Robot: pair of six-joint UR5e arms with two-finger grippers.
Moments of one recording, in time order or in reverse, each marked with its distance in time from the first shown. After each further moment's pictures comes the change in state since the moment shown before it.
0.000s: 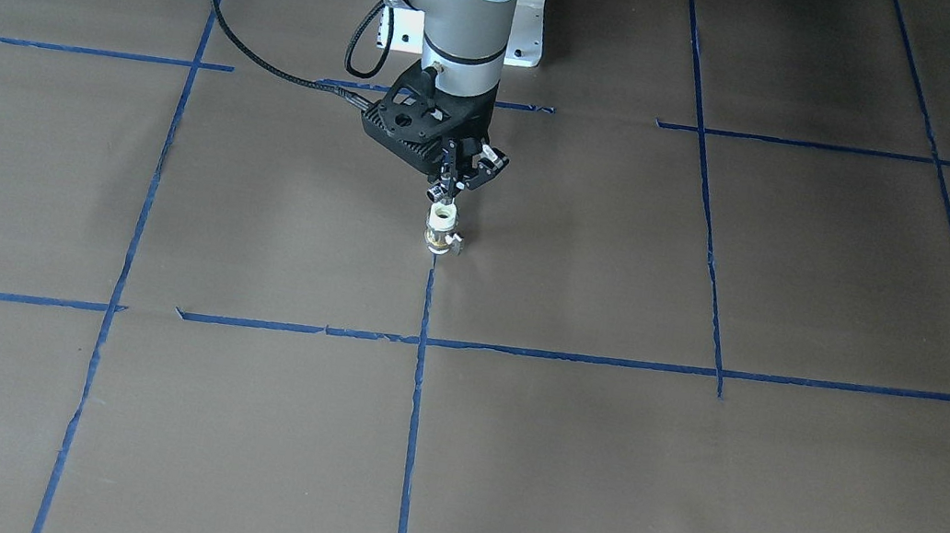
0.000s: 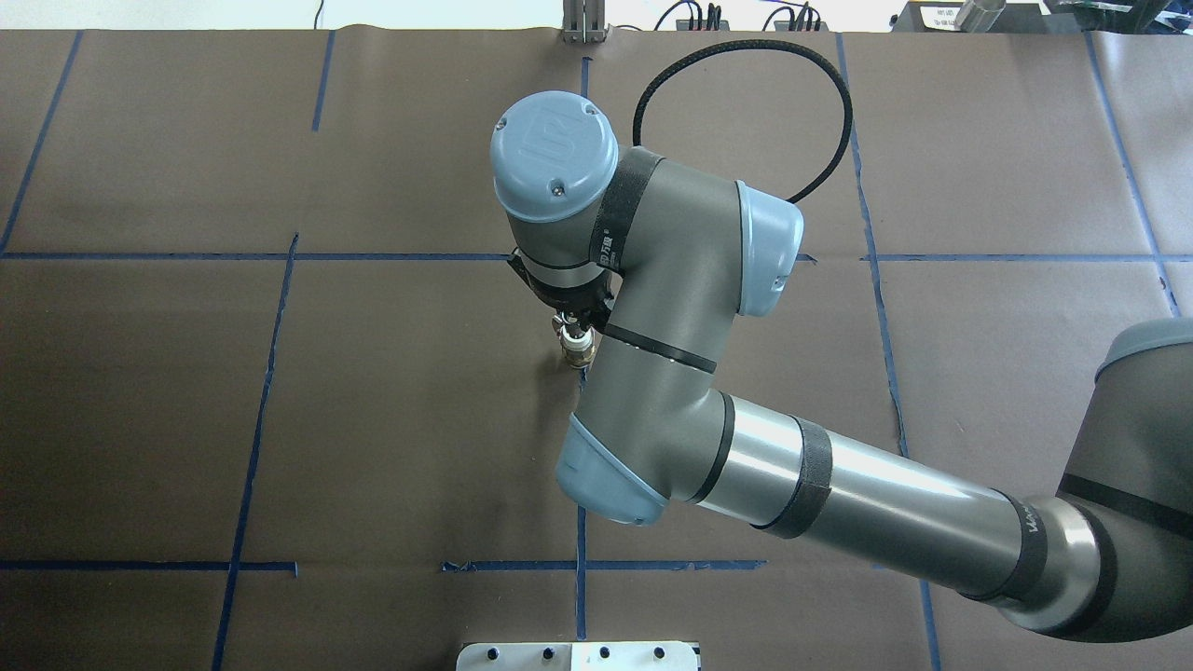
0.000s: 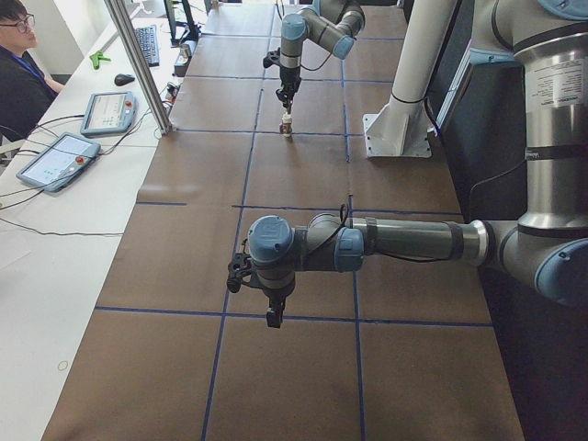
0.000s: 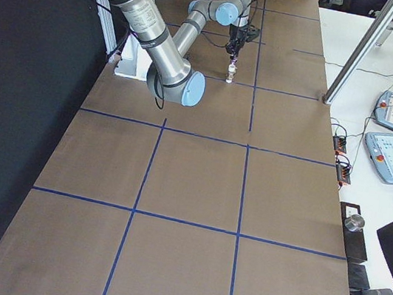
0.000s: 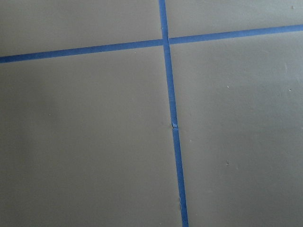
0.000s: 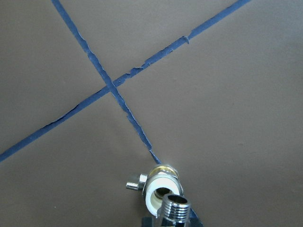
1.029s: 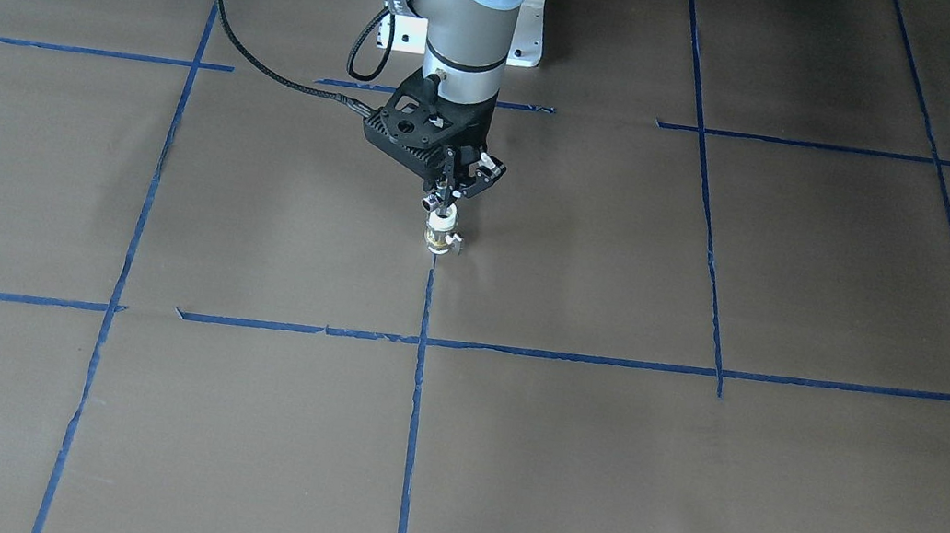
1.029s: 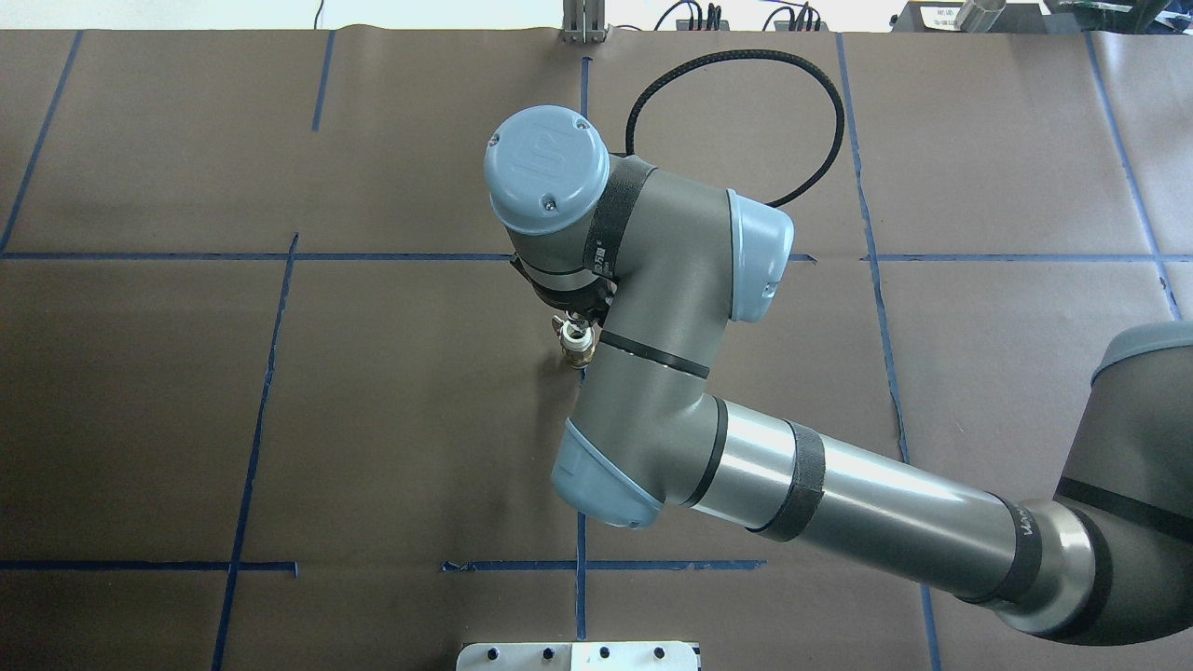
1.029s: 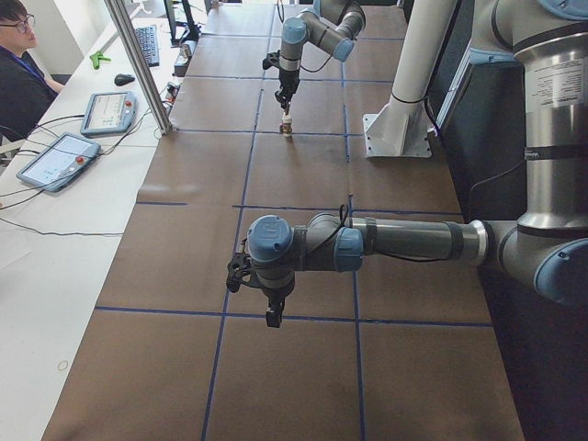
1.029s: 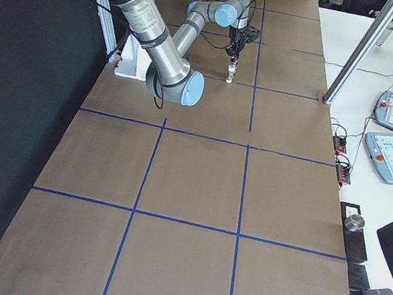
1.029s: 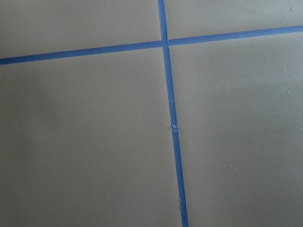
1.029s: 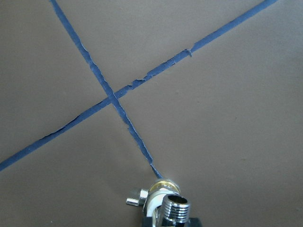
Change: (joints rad) left arm 0.000 -0.002 0.000 0.000 0.000 0.001; right arm -0.004 0.002 -0.017 0.004 -0.049 -0.016
